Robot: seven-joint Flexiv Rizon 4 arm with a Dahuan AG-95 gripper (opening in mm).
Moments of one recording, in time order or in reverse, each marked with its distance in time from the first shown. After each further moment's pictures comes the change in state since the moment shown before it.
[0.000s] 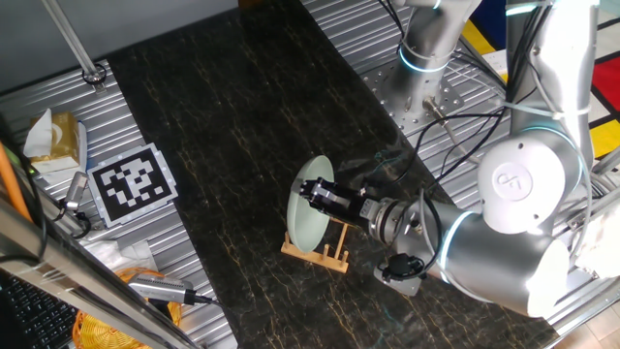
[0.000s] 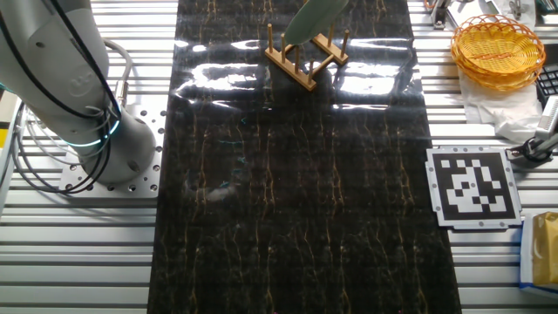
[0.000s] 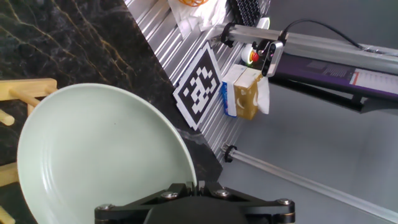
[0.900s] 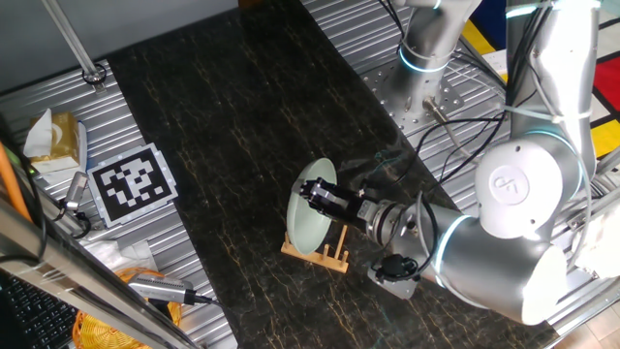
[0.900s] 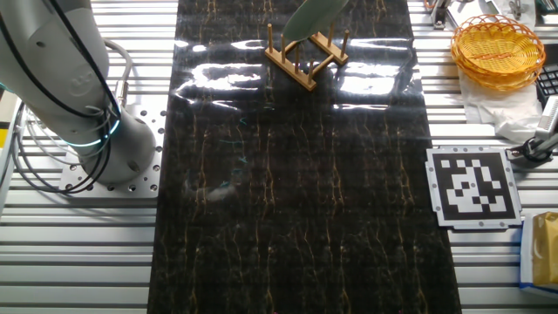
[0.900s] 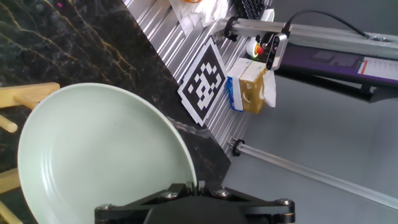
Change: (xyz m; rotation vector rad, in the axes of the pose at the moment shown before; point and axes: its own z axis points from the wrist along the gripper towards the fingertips) arm 0.000 0.000 -0.001 -0.010 0.029 0.028
